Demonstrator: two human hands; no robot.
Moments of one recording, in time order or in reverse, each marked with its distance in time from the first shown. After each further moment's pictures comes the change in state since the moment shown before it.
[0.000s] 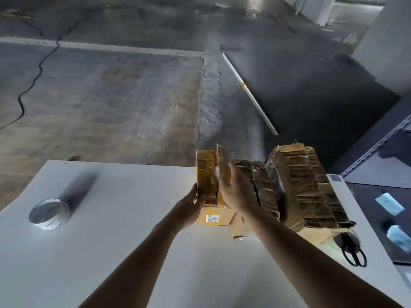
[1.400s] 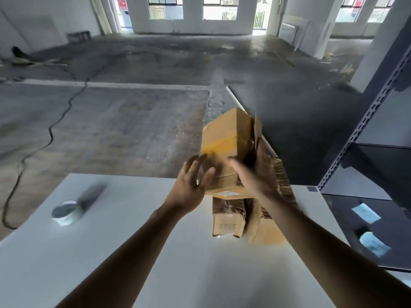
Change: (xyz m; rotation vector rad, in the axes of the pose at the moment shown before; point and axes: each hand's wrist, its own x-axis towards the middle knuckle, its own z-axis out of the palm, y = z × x) left_hand -0.099 0.137 0.028 0.130 0.577 0.554; right_hand -0.070 -0.020 -0.165 0.283 0.213 -0.048
